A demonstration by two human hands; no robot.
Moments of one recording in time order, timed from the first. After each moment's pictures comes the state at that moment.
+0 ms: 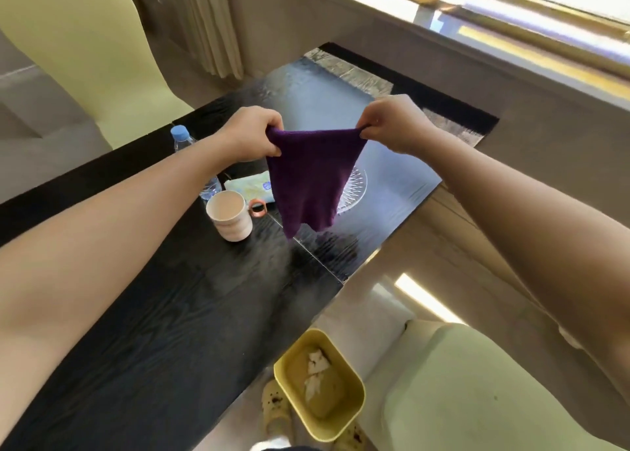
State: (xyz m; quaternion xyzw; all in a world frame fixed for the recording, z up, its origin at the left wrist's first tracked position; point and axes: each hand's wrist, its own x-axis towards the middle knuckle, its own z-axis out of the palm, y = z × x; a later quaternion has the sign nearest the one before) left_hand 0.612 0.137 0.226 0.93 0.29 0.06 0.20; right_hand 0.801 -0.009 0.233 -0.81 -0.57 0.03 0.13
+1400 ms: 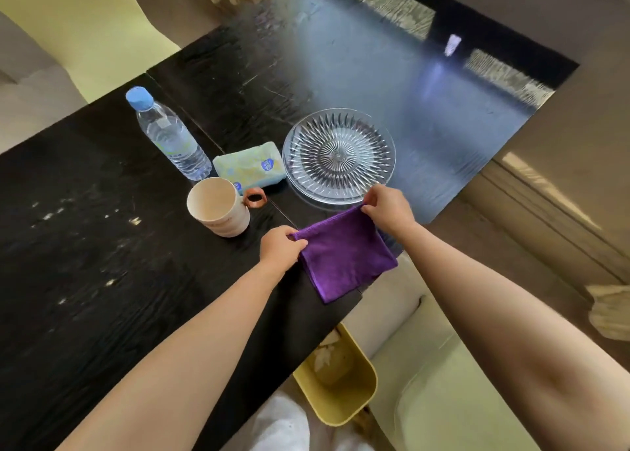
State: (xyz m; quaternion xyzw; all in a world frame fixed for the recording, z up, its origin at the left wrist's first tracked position) left_hand 0.617 0.103 -0.029 0.67 0.57 -0.02 0.48; right_hand 0.810 0.018 -0.015 -0.89 -0.32 0.27 0.18
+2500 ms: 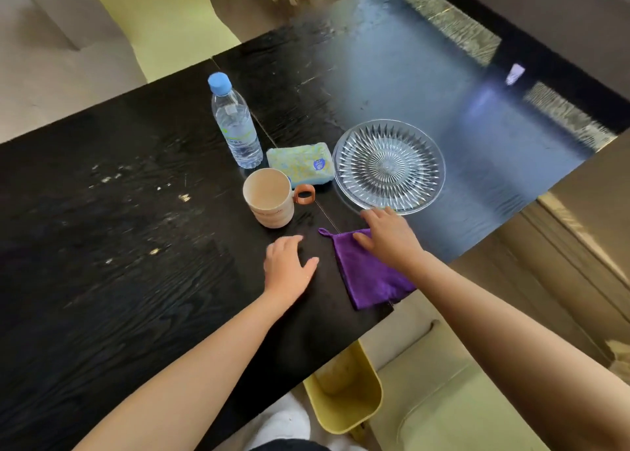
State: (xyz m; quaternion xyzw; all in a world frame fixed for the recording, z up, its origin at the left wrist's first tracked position) left_hand 0.544 0.096 -0.021 0.76 0.56 0.01 0.33; right_hand 0.741 0.045 -0.013 -0.79 -0.59 0.17 0.00
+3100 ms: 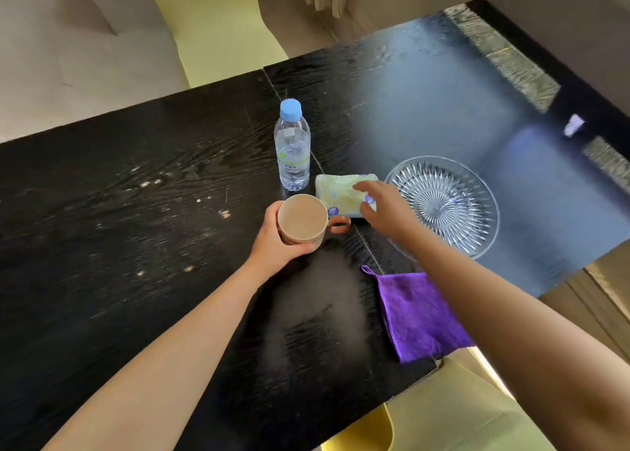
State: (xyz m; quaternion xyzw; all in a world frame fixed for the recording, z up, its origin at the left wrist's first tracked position) left_hand 0.488 0.225 -0.022 0.63 0.52 0.21 0.54; right_hand 0.718 0.191 0.000 -0.76 -0.59 0.22 0.16
